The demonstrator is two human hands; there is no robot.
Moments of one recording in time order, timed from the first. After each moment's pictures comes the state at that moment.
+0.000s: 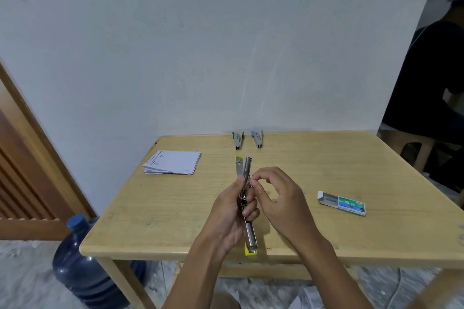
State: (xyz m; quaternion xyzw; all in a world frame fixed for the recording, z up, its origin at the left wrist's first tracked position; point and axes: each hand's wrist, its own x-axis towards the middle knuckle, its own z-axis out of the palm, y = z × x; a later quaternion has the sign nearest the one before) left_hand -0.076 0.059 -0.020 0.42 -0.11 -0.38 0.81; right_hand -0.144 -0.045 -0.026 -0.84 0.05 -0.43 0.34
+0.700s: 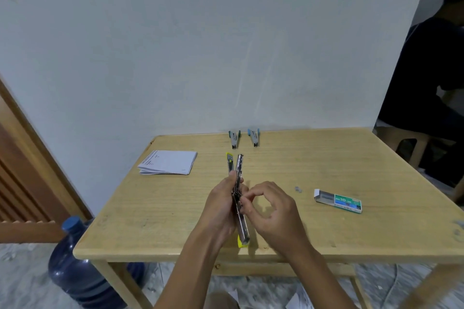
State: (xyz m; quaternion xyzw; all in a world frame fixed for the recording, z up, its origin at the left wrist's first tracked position) left_hand -0.066 0.056 -0.013 0.50 -0.08 -0.34 0.79; right_hand -0.150 -0.035 -0.045 -0.81 0.00 -0.42 0.40
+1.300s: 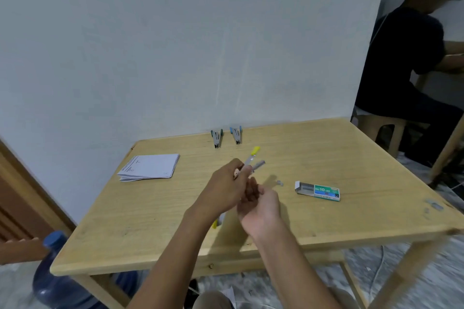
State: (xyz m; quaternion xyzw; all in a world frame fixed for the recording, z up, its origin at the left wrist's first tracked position) left_hand -0.058 0.022 0.002 0.82 -0.38 -0.13 0.41; right_hand -0.121 -0.037 -0.032 -0.05 0.30 -0.26 0.92
